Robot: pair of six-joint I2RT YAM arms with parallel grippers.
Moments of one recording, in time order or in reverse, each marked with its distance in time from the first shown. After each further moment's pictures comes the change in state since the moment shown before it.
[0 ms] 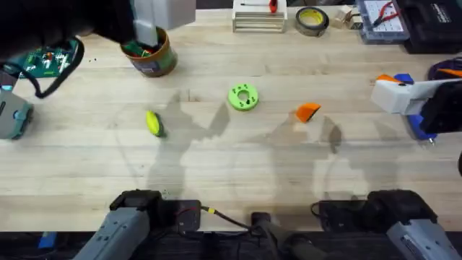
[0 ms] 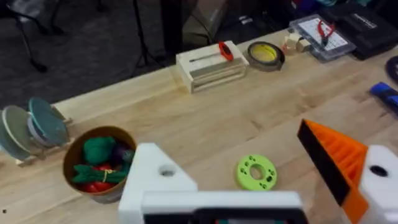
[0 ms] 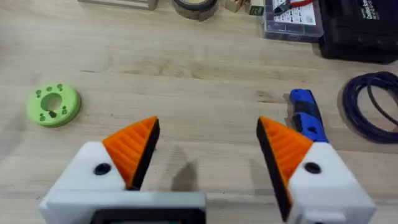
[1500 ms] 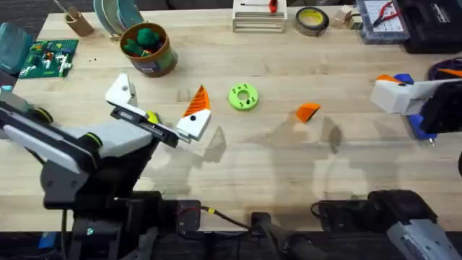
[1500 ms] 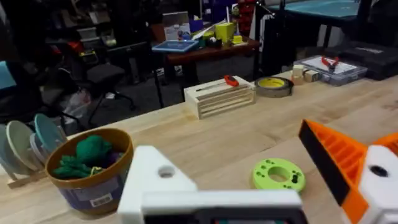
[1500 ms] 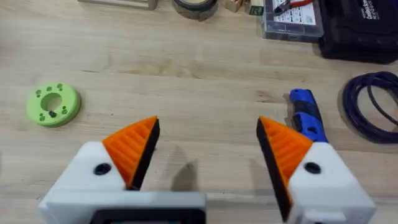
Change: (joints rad) left arm 0.000 -0.922 -1.079 0.655 -0.014 -0.084; right arm 0.000 0.000 0.000 0.000 0.000 0.000
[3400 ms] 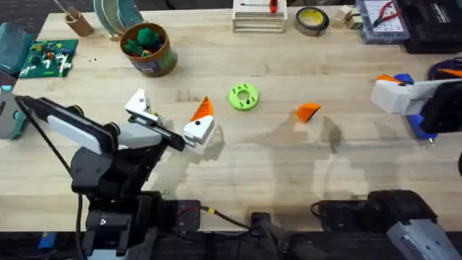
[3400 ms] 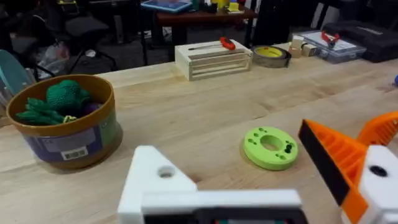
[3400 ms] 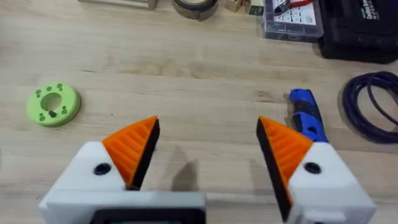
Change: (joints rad) left arm 0.000 0.002 -0.104 -0.030 0.004 -0.072; right arm 0.000 0.000 0.000 0.000 0.000 0.000
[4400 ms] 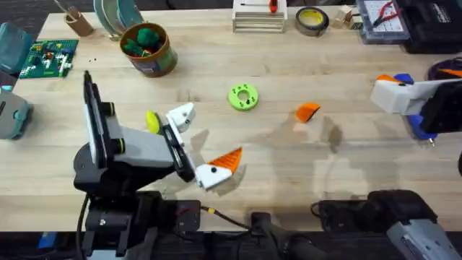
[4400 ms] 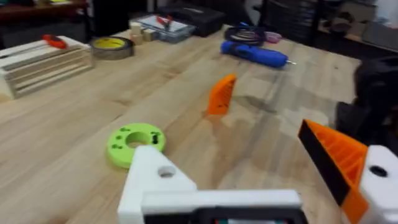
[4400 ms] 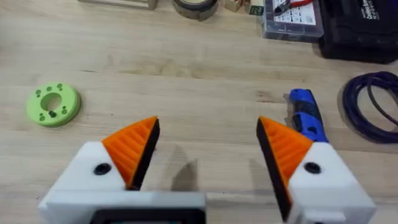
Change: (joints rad) left arm 0.000 0.000 0.004 -0.063 0.646 0.000; right arm 0.000 0.000 0.000 0.000 0.000 0.000
